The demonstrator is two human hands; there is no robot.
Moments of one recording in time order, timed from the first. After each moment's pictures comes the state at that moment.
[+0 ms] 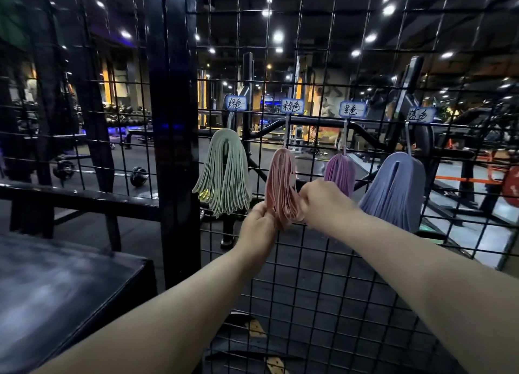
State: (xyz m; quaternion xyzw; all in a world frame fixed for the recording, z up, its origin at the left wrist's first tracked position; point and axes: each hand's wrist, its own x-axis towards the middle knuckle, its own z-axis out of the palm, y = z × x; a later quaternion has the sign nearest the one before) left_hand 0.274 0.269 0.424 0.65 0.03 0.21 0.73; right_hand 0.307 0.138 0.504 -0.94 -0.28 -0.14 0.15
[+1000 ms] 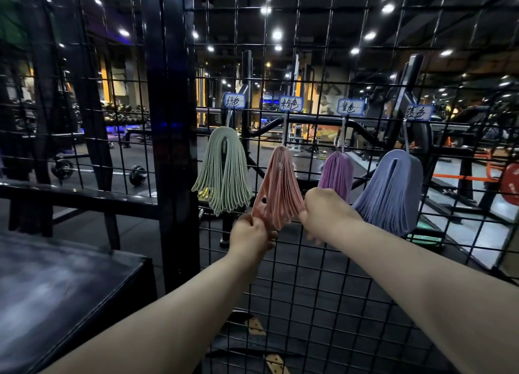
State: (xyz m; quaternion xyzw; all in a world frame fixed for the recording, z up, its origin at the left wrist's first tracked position) left_hand 0.269 0.267 0.414 0.58 0.15 0.23 0.77; right_hand 0.293 0.134 0.495 -0.96 -0.23 -0.10 0.16
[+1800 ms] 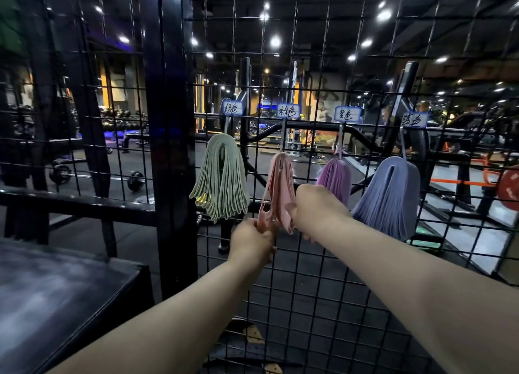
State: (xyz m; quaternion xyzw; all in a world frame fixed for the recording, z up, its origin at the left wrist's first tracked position) left_hand 0.265 0.266 0.421 0.74 0.15 0.21 0.63; right_hand 0.298 0.150 0.506 -0.95 -0.23 -0.15 0.13
